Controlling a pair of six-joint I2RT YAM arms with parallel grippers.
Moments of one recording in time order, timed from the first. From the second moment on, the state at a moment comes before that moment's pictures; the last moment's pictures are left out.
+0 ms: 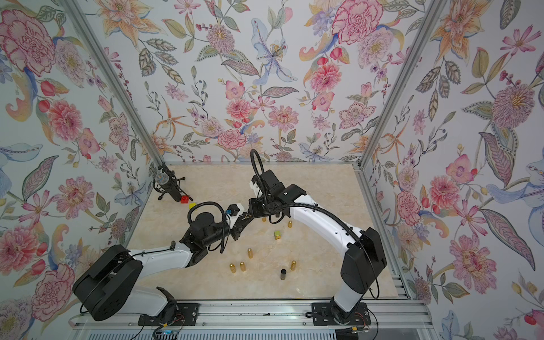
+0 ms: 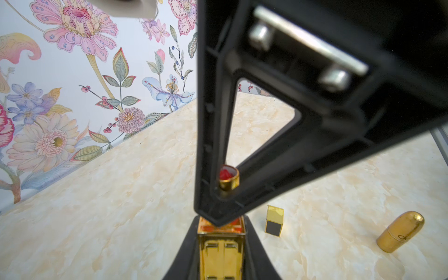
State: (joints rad) left arm -0.63 1.43 0.50 0.77 0.32 0.13; right arm 0.76 1.67 1.52 -0.76 -0.22 0.44
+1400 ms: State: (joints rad) left arm -0.61 1.13 0.33 0.61 0.07 0.09; right arm 0.82 2.03 1.63 -0.71 0.06 0.37
